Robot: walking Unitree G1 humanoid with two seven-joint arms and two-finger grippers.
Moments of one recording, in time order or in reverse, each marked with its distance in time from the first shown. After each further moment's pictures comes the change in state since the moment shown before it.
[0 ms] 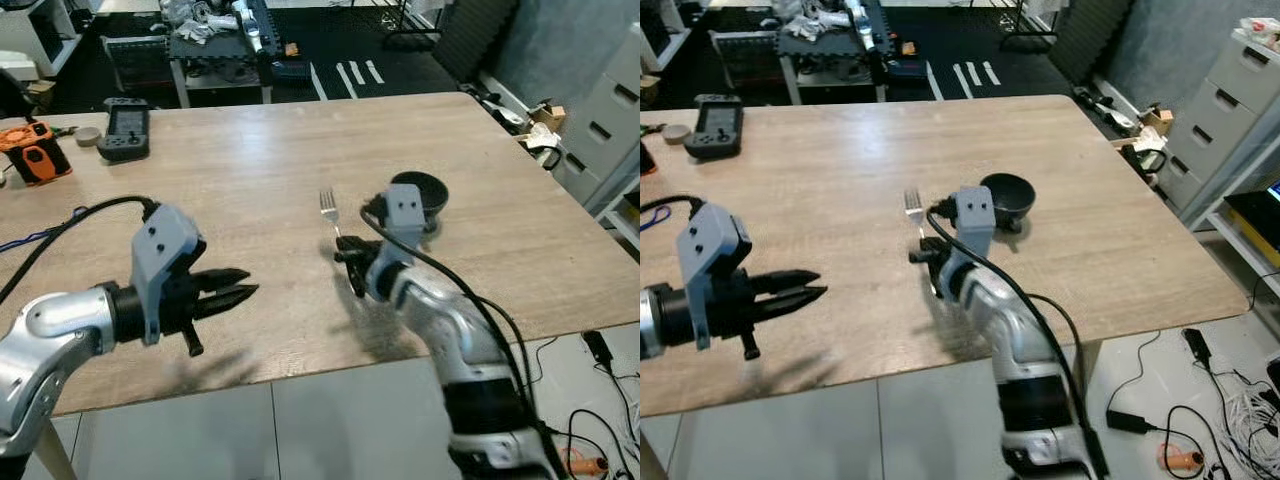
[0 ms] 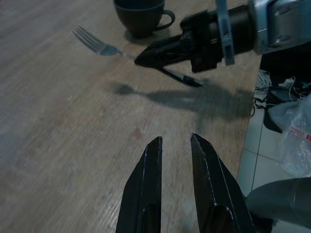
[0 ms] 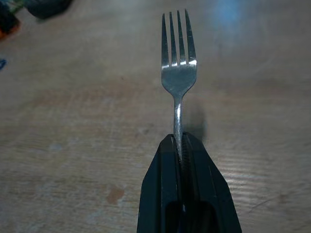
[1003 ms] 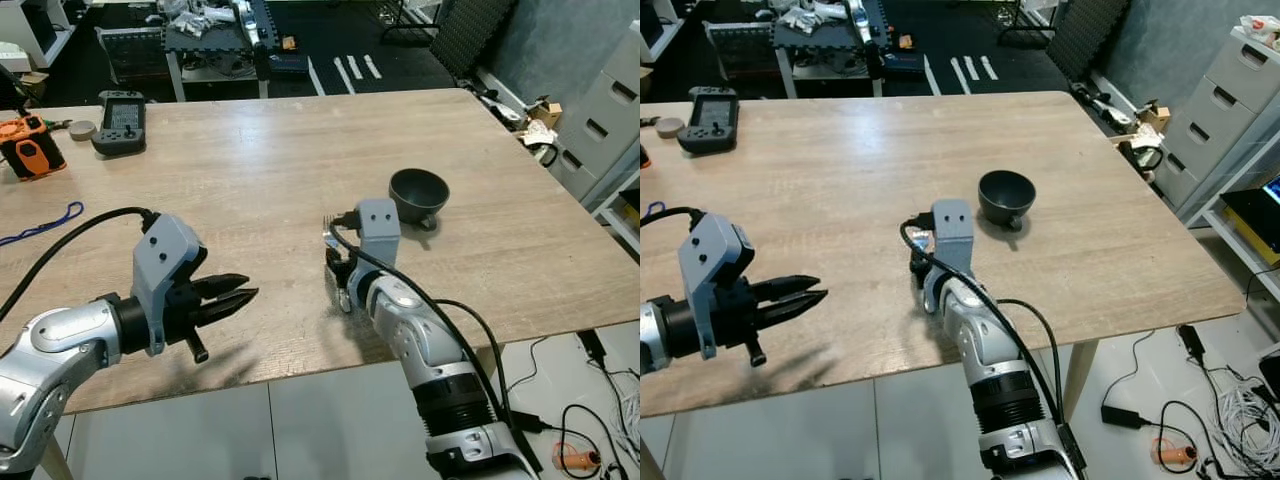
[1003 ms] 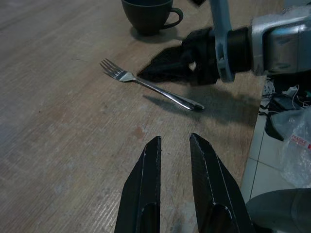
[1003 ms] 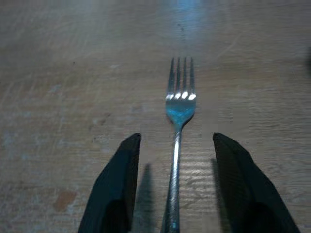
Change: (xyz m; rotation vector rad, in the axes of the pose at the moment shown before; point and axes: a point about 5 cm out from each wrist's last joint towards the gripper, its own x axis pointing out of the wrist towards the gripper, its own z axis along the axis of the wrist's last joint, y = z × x) left arm 0.002 -0.005 -0.005 -0.031 -0.013 0.058; right arm 0.008 0.000 -0.009 -0.076 -0.031 -0.156
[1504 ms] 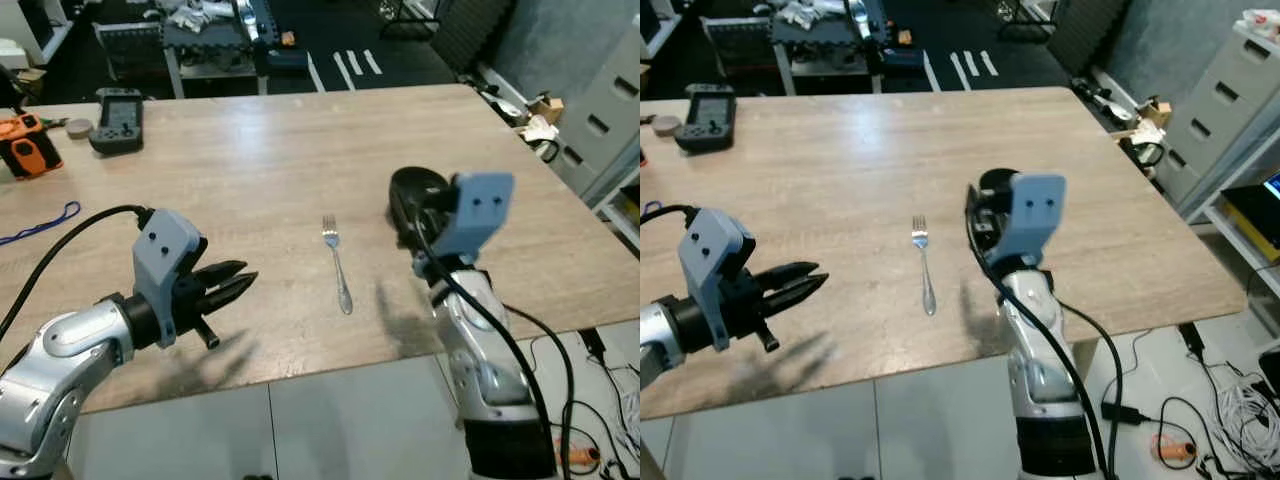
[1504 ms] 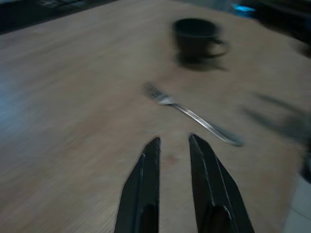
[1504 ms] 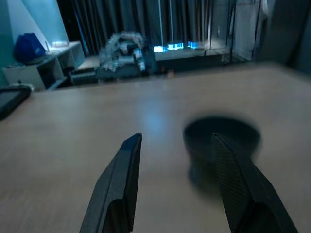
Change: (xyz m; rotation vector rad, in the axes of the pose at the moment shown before) left arm 0.008 0.006 0.002 -0.046 -0.124 0.273; right arm -0.077 -0.053 0.017 -0.007 -0.497 -0.131
